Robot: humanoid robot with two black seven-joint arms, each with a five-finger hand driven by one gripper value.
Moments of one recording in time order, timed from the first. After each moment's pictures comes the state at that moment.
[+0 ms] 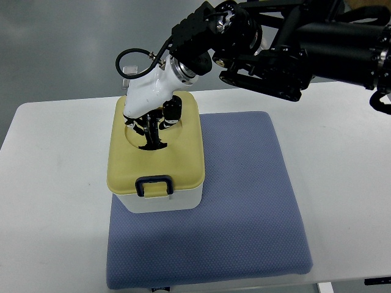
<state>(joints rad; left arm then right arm) -0.05 0.00 -0.02 -0.11 0.02 -0.09 0.04 1.73 -0.01 -0.22 0.85 -1.65 0.28 0.61</state>
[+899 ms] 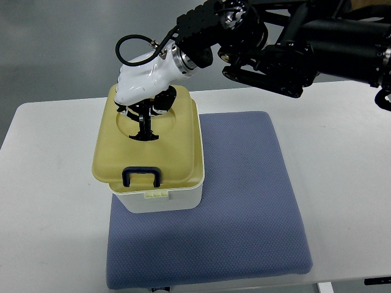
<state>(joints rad) -0.05 0.00 -0.02 -0.11 0.02 -0.09 0.04 1.73 -0.04 -0.23 0.83 -1.57 0.12 0.61</state>
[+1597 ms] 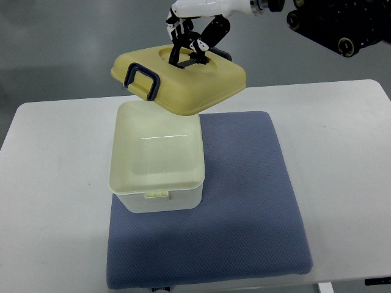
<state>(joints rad) -0.05 0.00 -0.02 -0.11 0.02 -0.09 0.04 1.67 -0.26 -0.24 0.67 -1.16 0.17 0.60</state>
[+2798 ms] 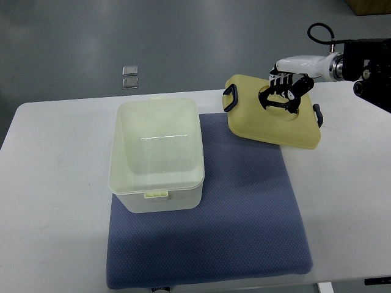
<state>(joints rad) -0.05 0.00 -0.03 -0.11 0.02 -0.09 0.04 1.32 -0.45 -0.23 0.68 -1.15 0.16 0.37</state>
